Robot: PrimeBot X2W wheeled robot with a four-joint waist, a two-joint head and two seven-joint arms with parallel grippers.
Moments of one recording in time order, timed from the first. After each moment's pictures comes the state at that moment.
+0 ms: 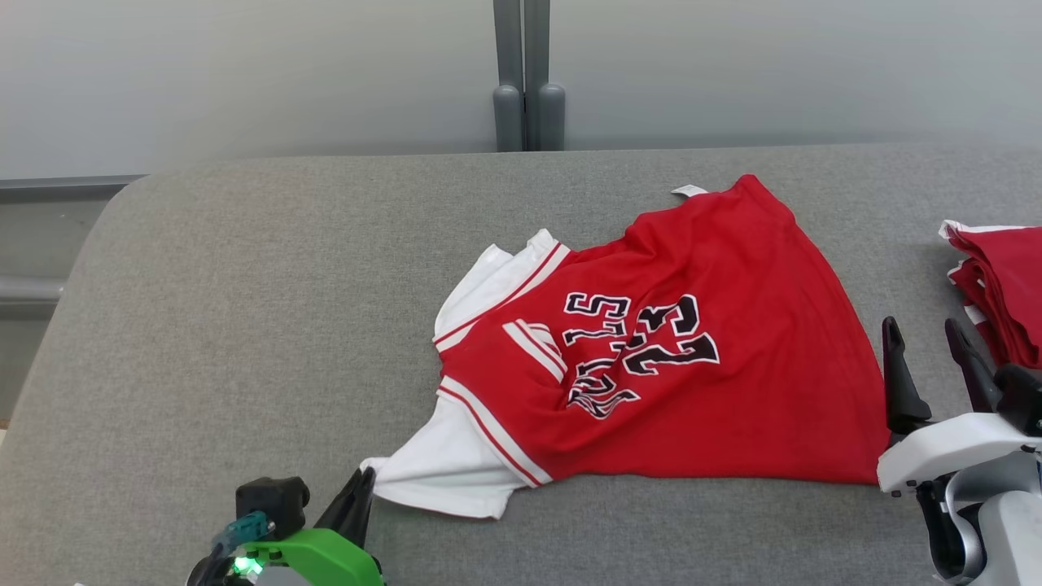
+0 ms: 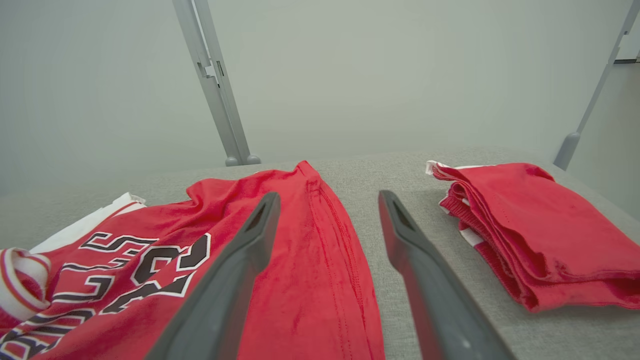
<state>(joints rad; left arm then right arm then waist) -0.16 0.35 -0.68 0.35 -0.80 0.14 -0.11 -0.14 -0.18 -0.12 0.29 0.25 0.13 -0.19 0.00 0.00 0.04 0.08</state>
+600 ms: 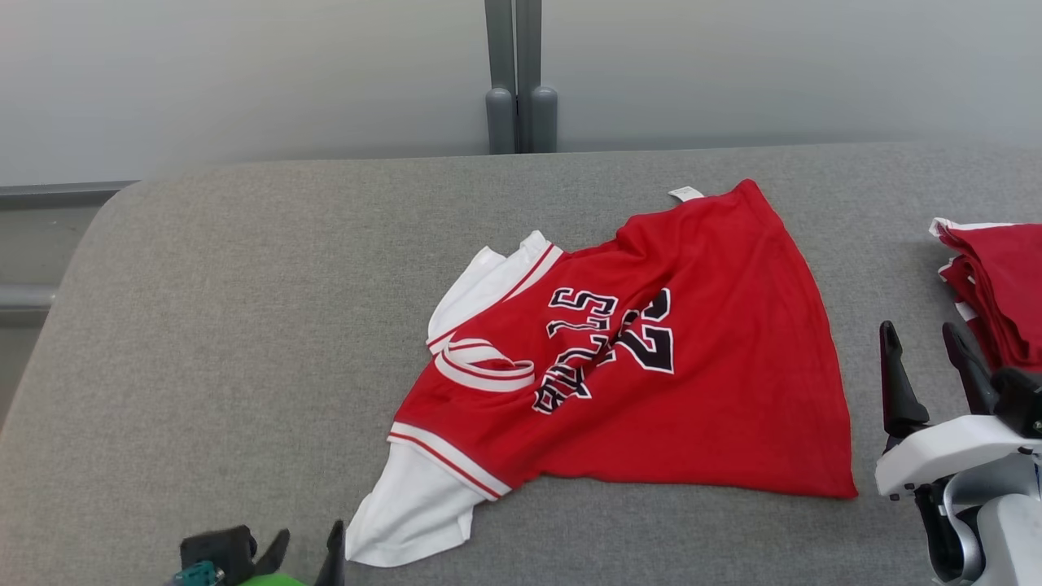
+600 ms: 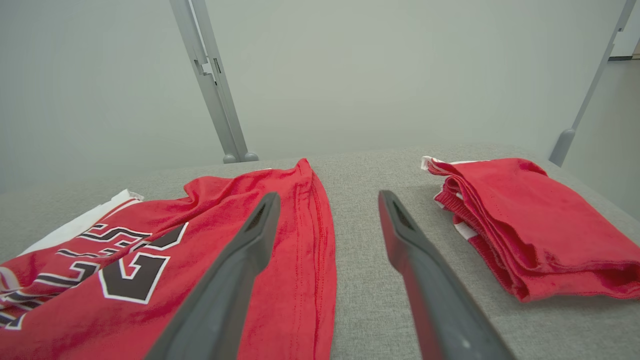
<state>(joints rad) 0.03 0.45 -0.61 0.15 -0.87 0.31 -0.01 -0.13 -0.17 -0.12 0.28 0.25 0.13 -0.17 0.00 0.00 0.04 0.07</state>
